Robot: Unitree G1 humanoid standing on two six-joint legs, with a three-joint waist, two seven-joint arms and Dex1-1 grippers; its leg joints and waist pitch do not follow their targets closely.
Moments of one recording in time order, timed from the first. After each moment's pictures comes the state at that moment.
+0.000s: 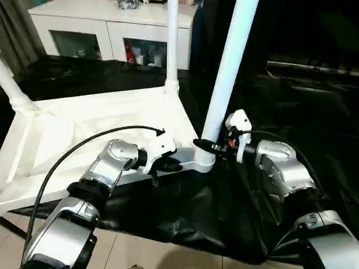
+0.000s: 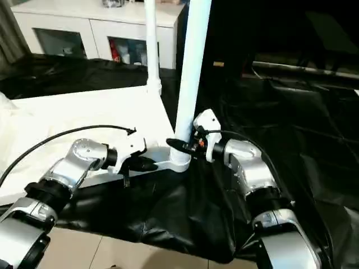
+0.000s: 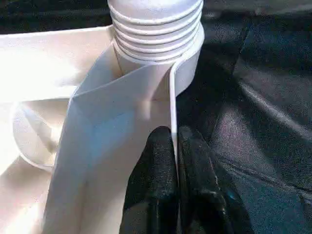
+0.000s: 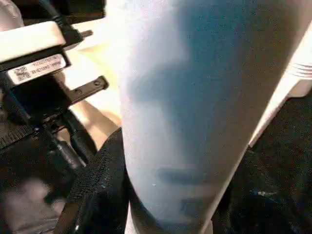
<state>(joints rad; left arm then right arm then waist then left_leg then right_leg) -0.70 0.29 -0.30 0.78 0.09 0.06 -1.06 -0.62 -0.26 0.12 0.71 0.20 0.03 0.91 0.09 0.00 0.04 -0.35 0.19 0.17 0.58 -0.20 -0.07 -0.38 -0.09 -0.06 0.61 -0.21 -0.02</state>
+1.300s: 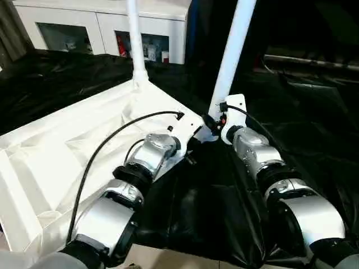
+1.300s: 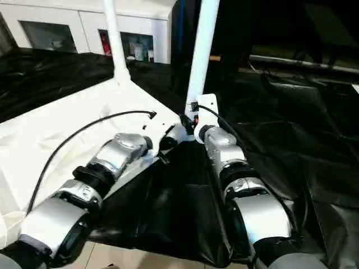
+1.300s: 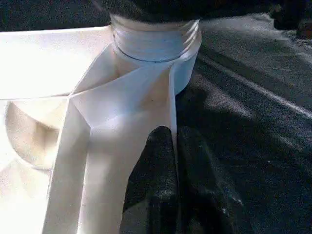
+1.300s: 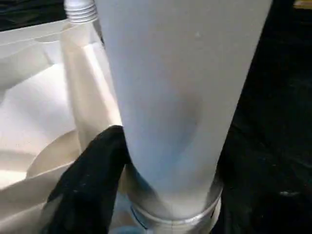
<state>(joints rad) -0.89 0.02 -0.19 0.97 0.10 0.29 -0.54 -0.90 -0.11 -0.04 1.14 0.14 0.01 0.34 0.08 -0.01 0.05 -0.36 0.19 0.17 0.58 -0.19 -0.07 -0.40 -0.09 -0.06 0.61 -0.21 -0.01</state>
